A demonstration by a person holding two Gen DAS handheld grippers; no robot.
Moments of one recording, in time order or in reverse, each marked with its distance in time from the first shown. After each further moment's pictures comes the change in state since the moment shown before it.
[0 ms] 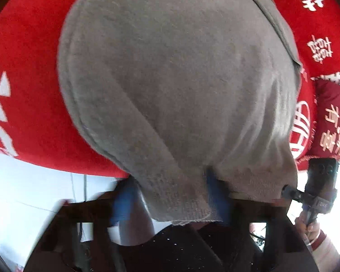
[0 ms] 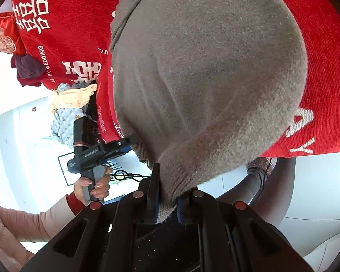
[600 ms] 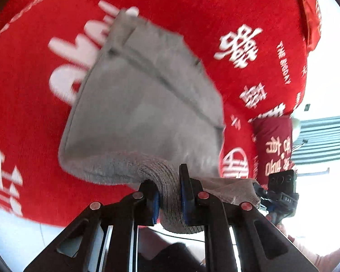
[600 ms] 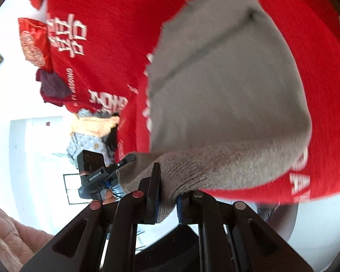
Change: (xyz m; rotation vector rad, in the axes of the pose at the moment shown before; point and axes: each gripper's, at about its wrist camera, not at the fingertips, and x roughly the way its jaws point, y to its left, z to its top) left arm -0.126 -0.021 0.044 0.067 -0.364 -0.345; right arm -0.067 0.082 0.045 -0.120 -0.269 0.070
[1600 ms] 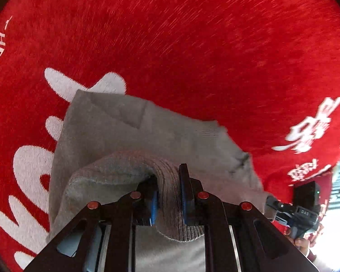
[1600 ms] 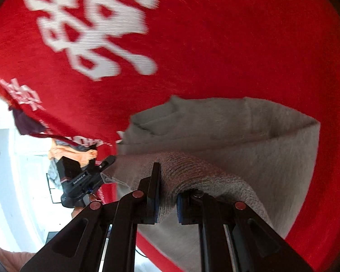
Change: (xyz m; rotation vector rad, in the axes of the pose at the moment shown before) left arm 0.152 -0.006 0.246 -0.076 -0.122 0.290; right arm 0.091 -0.056 0.312 -0.003 0.090 -0.145
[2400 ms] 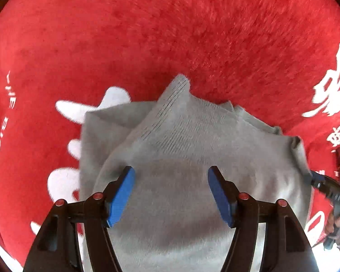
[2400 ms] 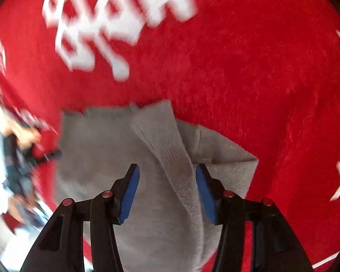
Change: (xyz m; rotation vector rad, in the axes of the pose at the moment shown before) left arm 0.024 -0.045 -0.006 0.246 0.027 0.290; right arm 0.001 0.043 -0.012 -0.367 -0.012 -0.537
